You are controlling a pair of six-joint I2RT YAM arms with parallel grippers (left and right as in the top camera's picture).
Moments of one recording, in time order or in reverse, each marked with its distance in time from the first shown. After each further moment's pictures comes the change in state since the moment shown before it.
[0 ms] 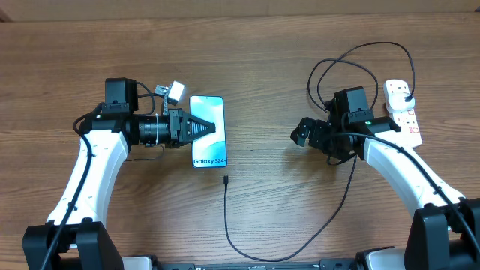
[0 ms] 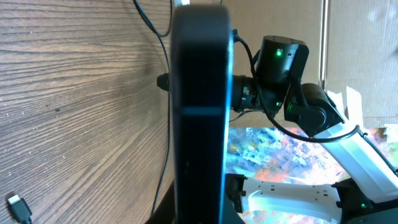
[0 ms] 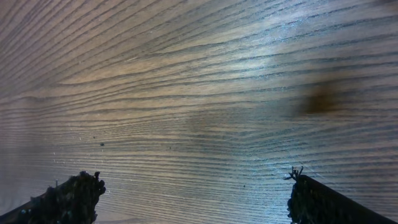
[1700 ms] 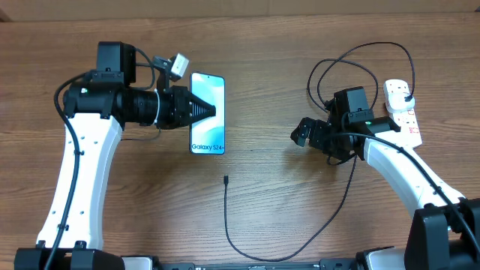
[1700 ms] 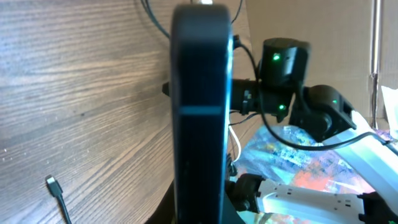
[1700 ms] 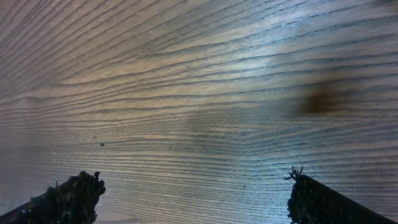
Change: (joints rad) left arm -0.079 0.000 0.377 -0.351 -0.240 0.041; right arm 0.000 0.000 0.000 0.000 0.000 0.000
